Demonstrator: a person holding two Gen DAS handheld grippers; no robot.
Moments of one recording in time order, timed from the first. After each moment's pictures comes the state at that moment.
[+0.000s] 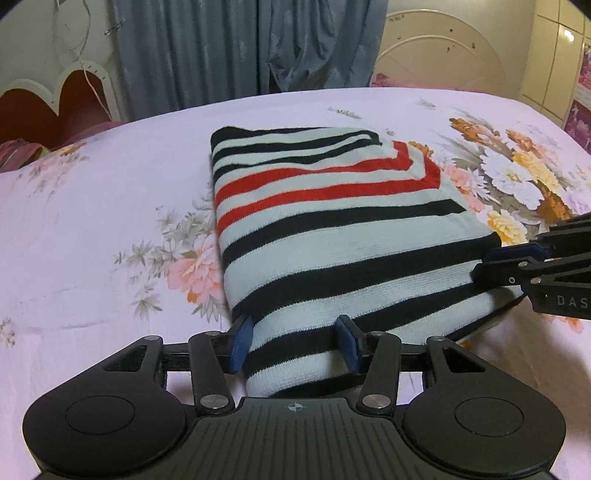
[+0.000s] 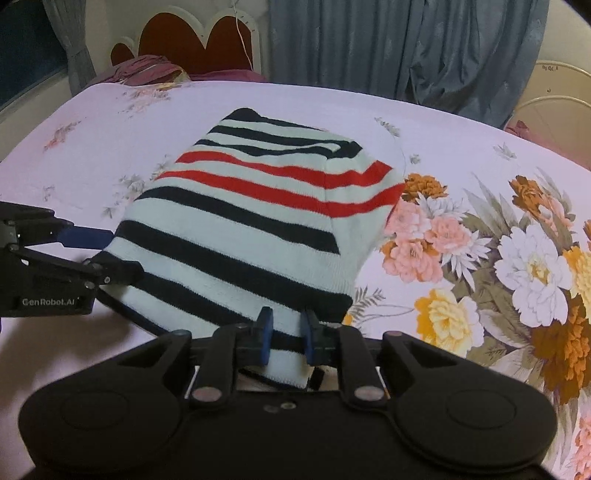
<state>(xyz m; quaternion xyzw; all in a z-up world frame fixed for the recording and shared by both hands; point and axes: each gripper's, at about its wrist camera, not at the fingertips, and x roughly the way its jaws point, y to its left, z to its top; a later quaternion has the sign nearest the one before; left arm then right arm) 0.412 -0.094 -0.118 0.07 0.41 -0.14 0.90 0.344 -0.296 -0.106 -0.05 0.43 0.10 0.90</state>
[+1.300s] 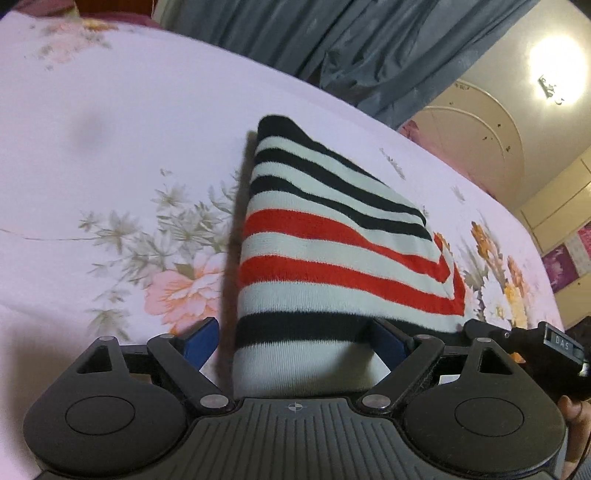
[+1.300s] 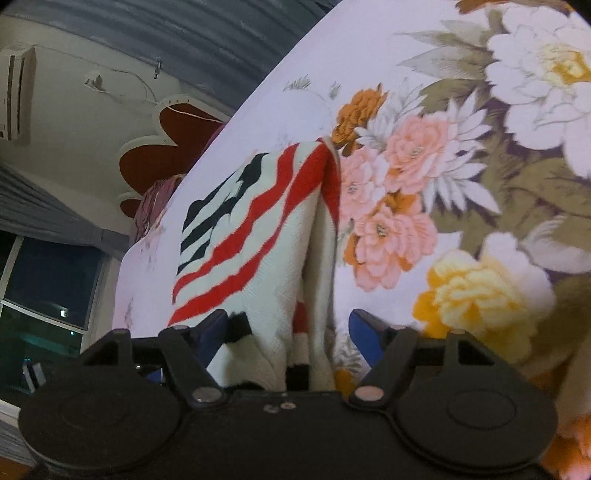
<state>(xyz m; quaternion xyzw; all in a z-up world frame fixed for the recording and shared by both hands) 0.507 -0.045 -0.147 -0.20 0.47 -0.15 0.85 0.427 -0.411 -0.156 0.39 0.44 0.14 0.80</state>
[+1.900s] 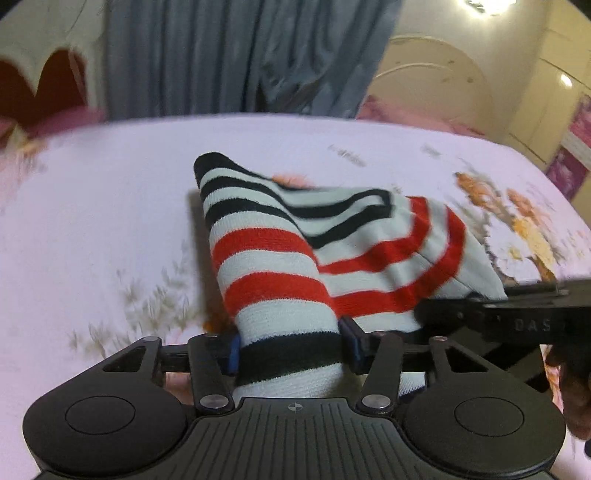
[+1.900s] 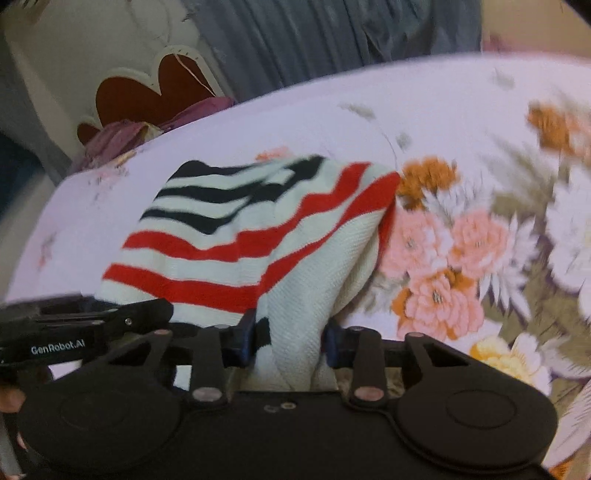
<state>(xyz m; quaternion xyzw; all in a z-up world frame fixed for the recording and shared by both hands) 0.509 -0.107 -0.106 0.00 0.40 -0.19 0.90 0.428 -0.313 -0.101 0.11 0.43 0.07 0.89</state>
